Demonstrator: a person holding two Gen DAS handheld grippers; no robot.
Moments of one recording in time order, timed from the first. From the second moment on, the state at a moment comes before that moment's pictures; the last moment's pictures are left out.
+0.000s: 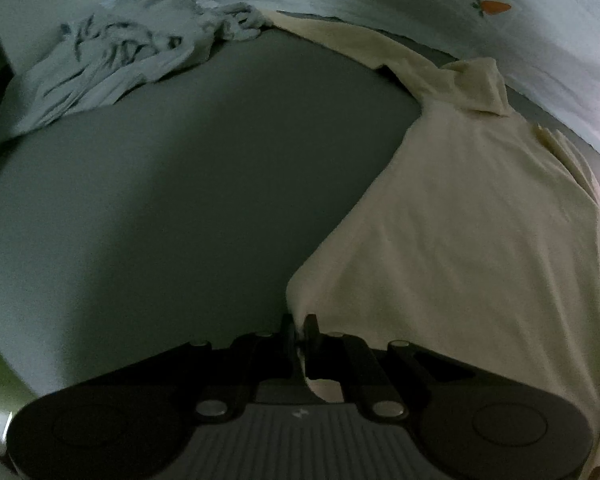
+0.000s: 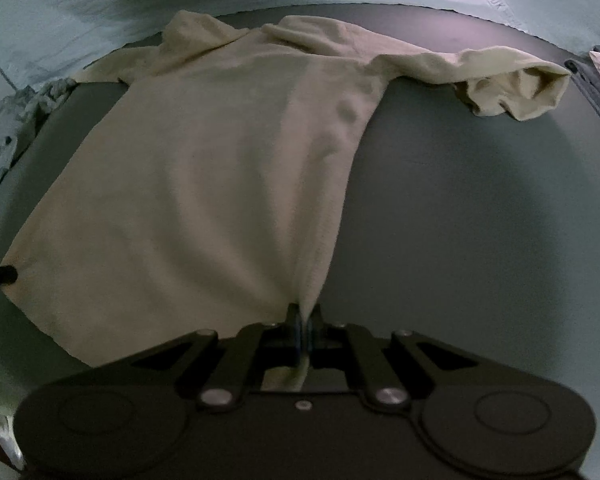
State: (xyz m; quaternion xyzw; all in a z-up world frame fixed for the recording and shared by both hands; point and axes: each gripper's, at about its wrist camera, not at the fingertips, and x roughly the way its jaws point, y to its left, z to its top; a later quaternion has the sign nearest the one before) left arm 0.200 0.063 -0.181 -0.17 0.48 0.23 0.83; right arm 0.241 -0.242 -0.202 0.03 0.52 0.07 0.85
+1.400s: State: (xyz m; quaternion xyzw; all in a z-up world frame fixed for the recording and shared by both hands) left arm 0.358 -0.001 -0.170 -0.06 0.56 0.13 0.82; right arm 0.334 -0.384 -0.196 0.21 0.42 -0.15 0.87
